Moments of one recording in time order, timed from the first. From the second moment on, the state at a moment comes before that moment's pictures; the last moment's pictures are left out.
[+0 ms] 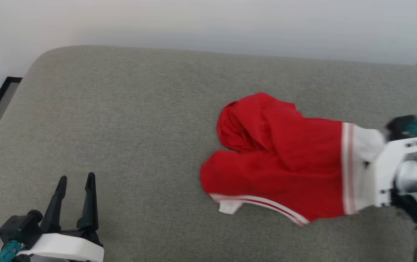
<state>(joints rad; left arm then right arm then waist) 0.01 0.22 -0.03 0.14 -0.47 -0.10 -0.26 -0.33 -0.27 0.00 0.21 0.26 0.13 0.84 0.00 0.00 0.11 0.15</state>
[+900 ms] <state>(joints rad) -0.12 0.30 -0.14 0.19 -0.53 -0.13 -0.17 -0.44 -0.22 -0.15 0.50 0.19 0.13 0.71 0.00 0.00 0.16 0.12</state>
